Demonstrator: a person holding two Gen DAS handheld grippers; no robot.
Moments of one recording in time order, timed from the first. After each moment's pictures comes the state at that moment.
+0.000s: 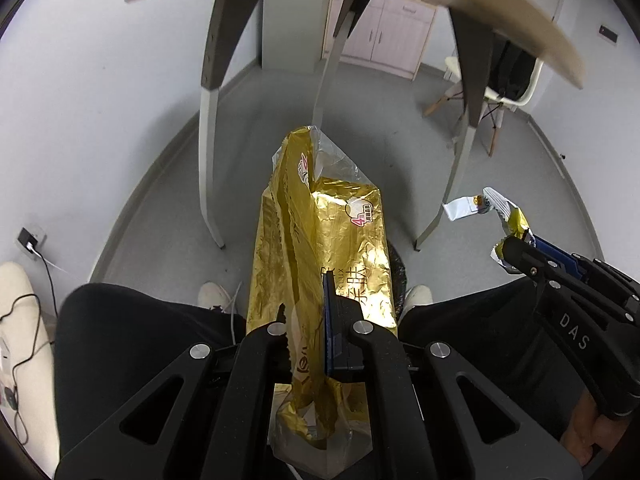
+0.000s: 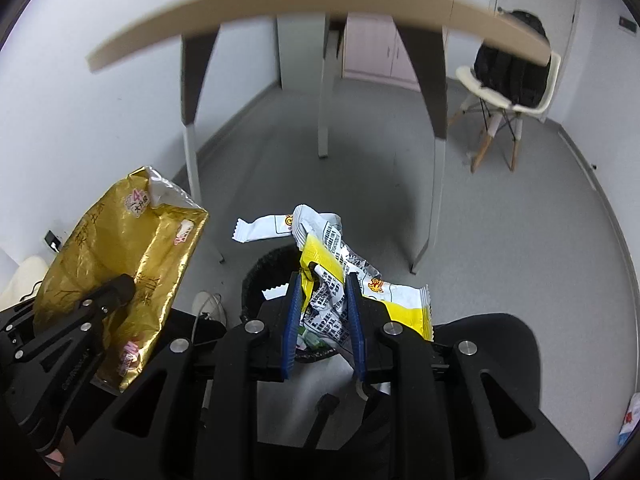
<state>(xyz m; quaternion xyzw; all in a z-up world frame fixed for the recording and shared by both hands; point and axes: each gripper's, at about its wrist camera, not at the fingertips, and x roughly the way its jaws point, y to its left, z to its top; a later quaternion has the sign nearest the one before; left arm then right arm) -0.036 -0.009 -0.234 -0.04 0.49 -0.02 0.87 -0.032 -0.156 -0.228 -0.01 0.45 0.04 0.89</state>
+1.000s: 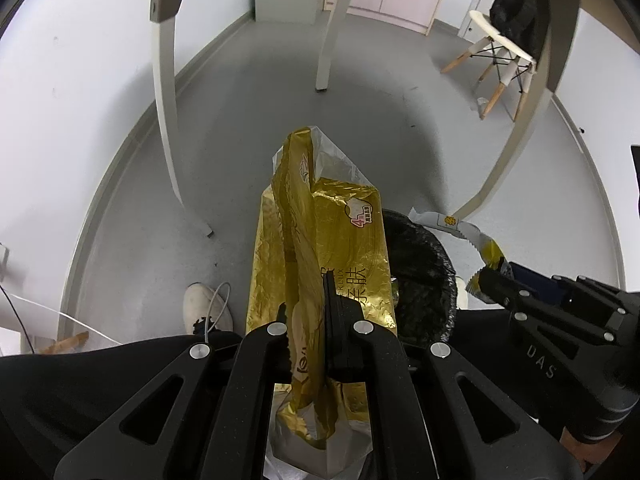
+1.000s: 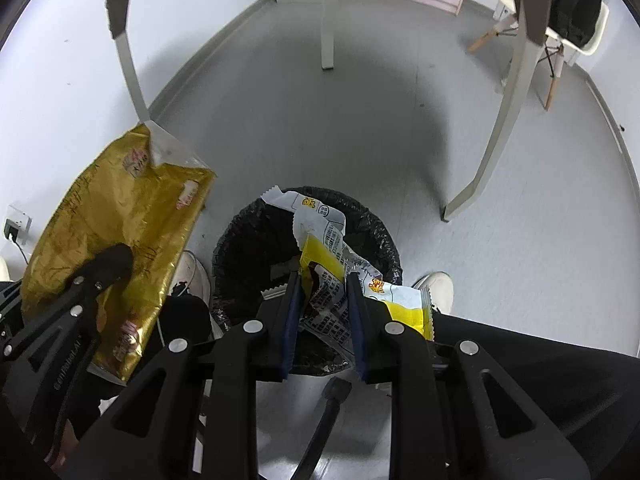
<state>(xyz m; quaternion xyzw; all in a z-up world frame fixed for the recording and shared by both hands) 0.079 0.005 -0.352 -0.03 0.55 -0.02 0.83 0.100 -0.137 -0.379 -0.01 0.58 0.04 0.82</state>
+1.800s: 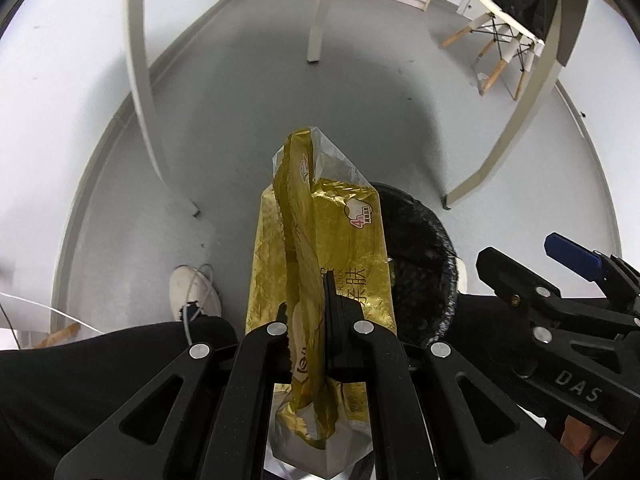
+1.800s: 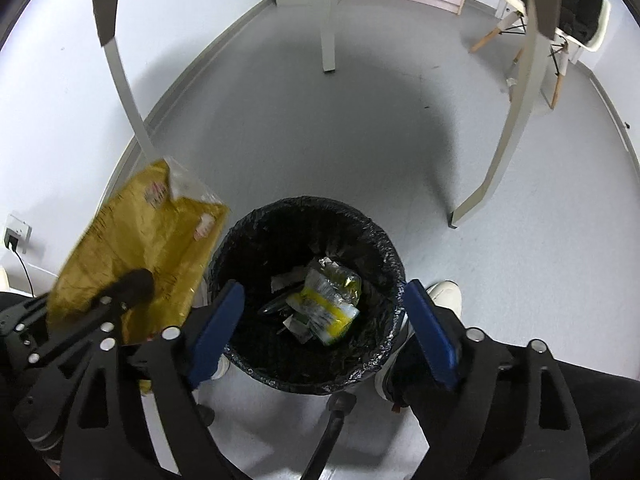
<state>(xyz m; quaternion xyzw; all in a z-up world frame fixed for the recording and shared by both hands) 0.095 -0.010 -0.383 -0.03 0.59 -0.04 0.81 0.106 -0.151 -0.392 0.01 0.56 0.05 0.82</state>
